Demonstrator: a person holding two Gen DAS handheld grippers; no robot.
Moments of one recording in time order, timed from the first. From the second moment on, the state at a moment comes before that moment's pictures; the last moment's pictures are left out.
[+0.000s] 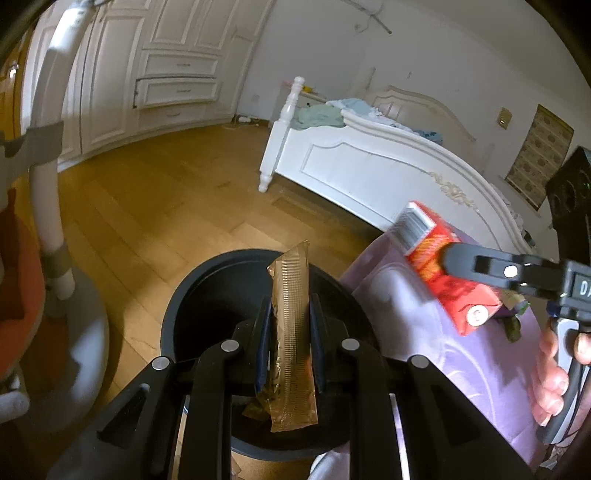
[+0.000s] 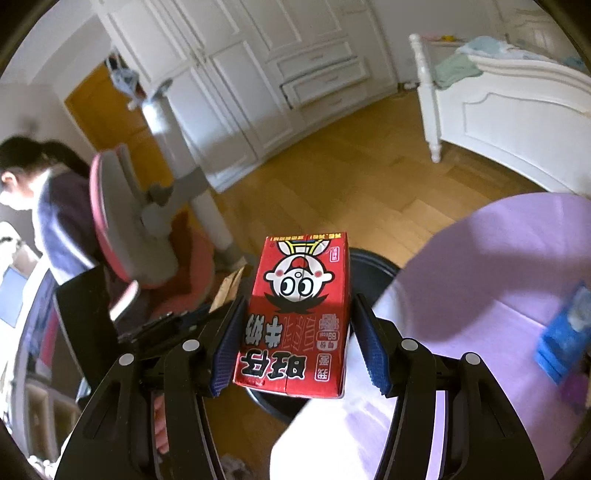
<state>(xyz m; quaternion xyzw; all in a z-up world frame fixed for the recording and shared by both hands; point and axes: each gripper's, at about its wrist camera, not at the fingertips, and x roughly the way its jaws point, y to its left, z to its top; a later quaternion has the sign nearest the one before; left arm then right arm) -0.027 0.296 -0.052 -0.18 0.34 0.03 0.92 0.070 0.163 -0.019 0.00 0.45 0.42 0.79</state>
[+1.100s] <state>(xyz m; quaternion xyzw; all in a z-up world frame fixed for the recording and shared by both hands) -0.010 0.292 -0.065 -0.16 0.37 0.06 0.91 0.092 0.177 -0.055 0.02 0.46 0.40 0.79</state>
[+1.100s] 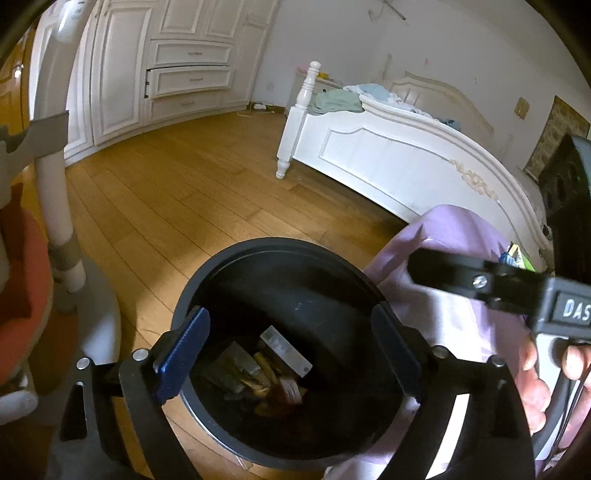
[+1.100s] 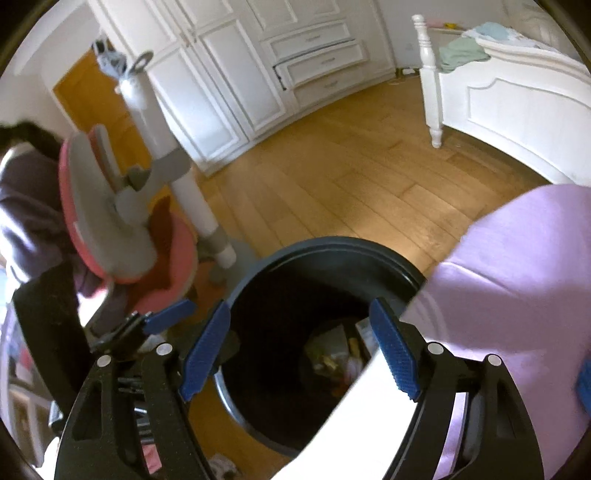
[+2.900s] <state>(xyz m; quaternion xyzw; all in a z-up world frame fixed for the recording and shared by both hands) 0.137 0.055 -0.061 -0.03 0.43 -0.15 0.89 0.148 -0.147 -0.079 0.13 0.46 0.27 0.84</state>
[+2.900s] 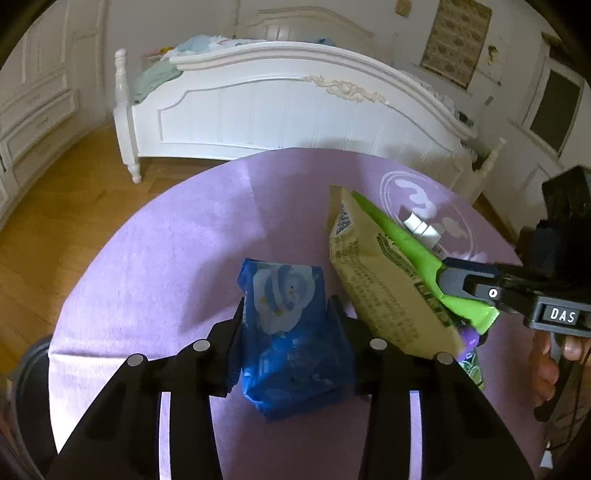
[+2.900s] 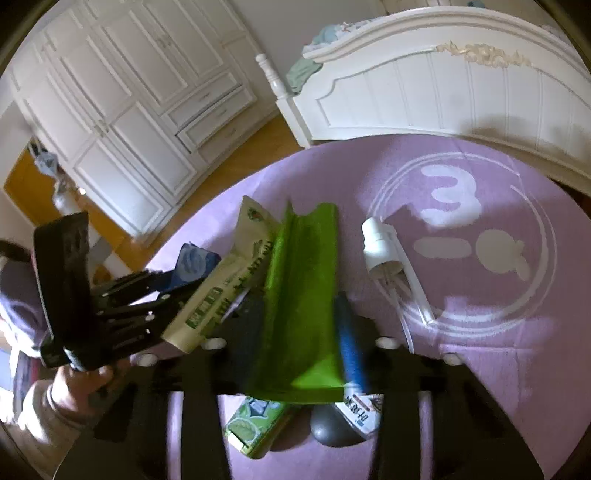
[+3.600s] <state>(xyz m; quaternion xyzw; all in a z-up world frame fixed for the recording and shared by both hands) 0.053 0.148 -0.008 -0.08 0.35 -0.10 0.93 0.097 -0.082 0.004 0.12 0.40 0.34 0.84</state>
